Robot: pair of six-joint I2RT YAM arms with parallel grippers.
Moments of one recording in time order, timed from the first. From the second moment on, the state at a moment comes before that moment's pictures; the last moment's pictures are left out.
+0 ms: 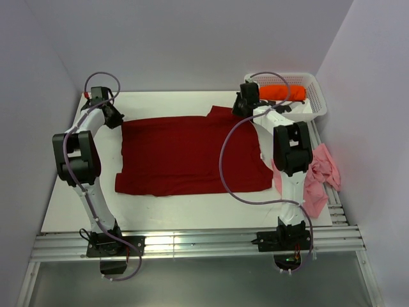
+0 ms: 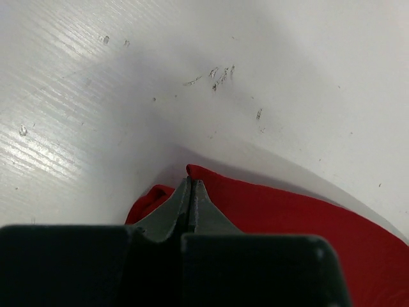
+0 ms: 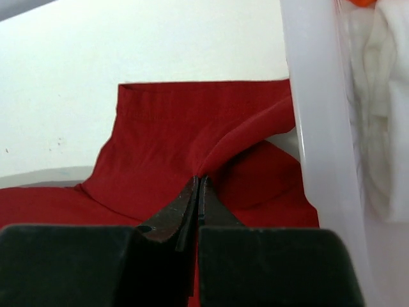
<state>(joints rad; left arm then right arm) 0.11 2.03 1.58 -0.42 -0.03 -0.62 0.22 2.16 1.66 -0.17 0.06 0.46</state>
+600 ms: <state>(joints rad) 0.11 1.93 1.41 -0.39 -0.04 -0.65 0.22 1.99 1.44 -0.13 0.06 0.46</state>
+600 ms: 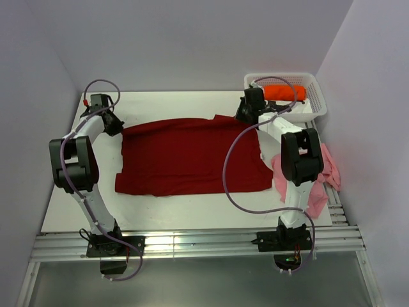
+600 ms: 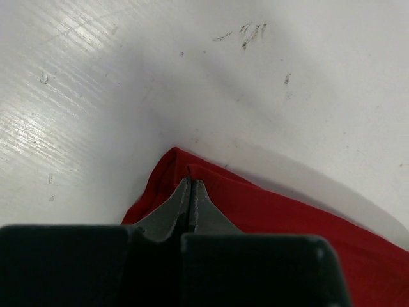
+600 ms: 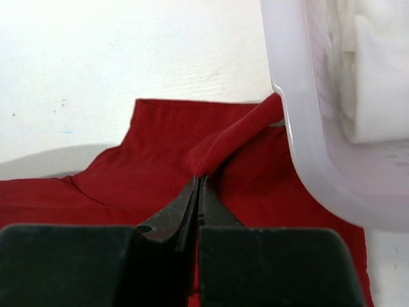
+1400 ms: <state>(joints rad) 0.11 1.76 1.22 -0.37 -0.05 -0.68 0.28 1.71 1.16 -0.11 0.17 0.47</state>
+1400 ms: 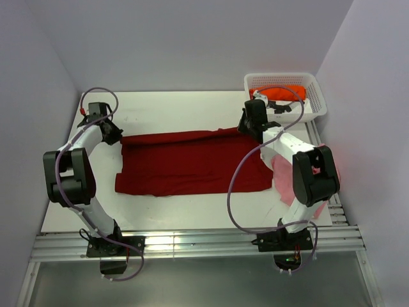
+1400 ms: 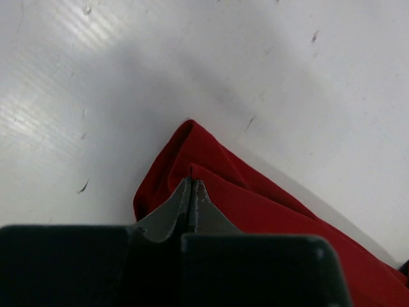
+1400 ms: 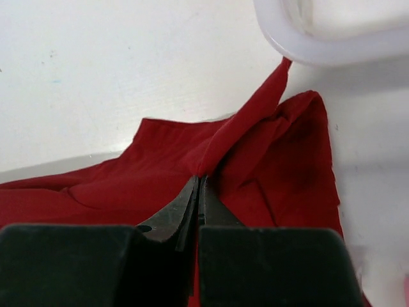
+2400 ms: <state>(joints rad) 0.11 1.59 0.99 -0.33 -0.10 -0.73 0.40 1.55 0.88 -0.11 0.36 0.58</state>
